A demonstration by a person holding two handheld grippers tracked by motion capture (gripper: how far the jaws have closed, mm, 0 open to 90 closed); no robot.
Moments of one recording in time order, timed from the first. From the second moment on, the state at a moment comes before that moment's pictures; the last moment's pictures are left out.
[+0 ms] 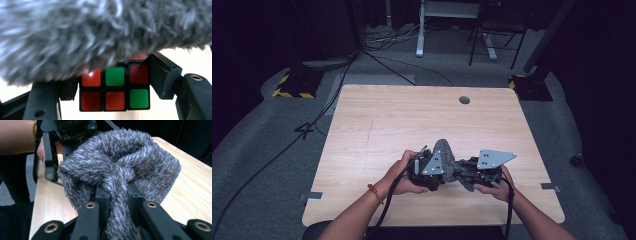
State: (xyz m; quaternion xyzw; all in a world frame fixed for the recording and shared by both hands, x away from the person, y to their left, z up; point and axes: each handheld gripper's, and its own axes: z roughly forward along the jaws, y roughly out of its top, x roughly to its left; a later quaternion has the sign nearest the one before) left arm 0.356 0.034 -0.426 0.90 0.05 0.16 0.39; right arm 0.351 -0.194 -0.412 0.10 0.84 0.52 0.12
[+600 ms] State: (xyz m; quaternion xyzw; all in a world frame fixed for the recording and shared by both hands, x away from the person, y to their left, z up) left arm 0.356 0.060 -0.408 0.87 0.05 0.16 0.46; right arm 0.387 -0.212 -0.446 0.17 0.86 0.48 0.06
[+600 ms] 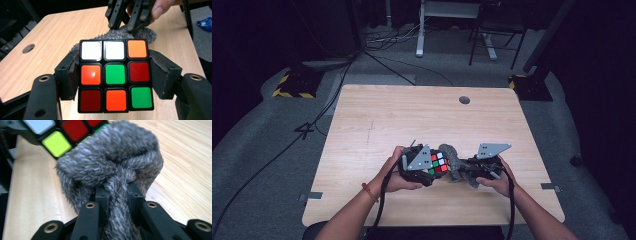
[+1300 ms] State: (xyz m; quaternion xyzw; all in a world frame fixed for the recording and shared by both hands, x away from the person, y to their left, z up) left arm 0.358 0.038 -0.425 0.90 0.05 0.17 0.39; right arm 0.367 -0.201 -0.423 0.13 0.83 0.53 0.07
